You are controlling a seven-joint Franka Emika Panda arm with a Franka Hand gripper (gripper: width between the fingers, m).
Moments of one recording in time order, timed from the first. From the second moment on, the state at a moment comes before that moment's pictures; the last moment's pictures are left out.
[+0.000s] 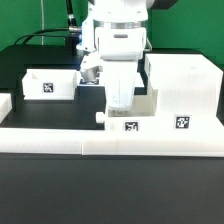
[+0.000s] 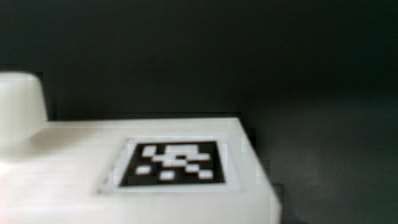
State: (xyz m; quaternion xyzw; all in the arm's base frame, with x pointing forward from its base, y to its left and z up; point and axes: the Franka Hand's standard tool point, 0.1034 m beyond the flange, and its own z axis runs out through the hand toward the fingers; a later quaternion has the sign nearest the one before) arm 0.537 0.012 0.009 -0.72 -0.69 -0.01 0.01
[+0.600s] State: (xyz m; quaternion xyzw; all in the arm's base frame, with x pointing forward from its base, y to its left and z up) arm 0.541 0.008 0.009 -0.73 -0.68 -0.02 0.00
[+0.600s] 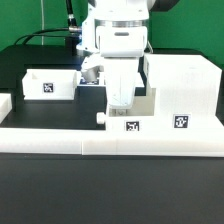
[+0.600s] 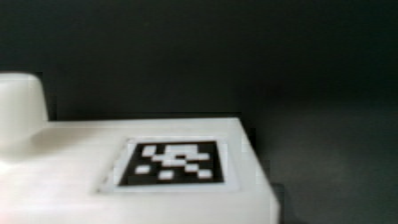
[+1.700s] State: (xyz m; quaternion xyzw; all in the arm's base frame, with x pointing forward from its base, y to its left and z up) arm 0.548 0.009 0.039 -0.74 -0.67 0.02 0.00
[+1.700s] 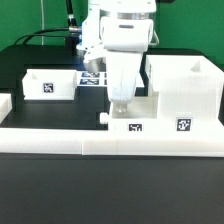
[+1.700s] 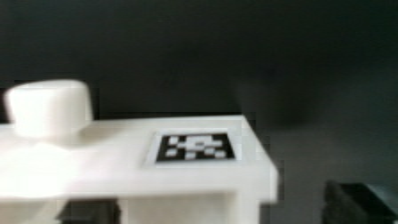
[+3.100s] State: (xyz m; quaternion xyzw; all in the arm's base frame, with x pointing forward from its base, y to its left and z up) arm 0.581 -0.057 0.046 -0.69 -0.72 -0.02 0.11
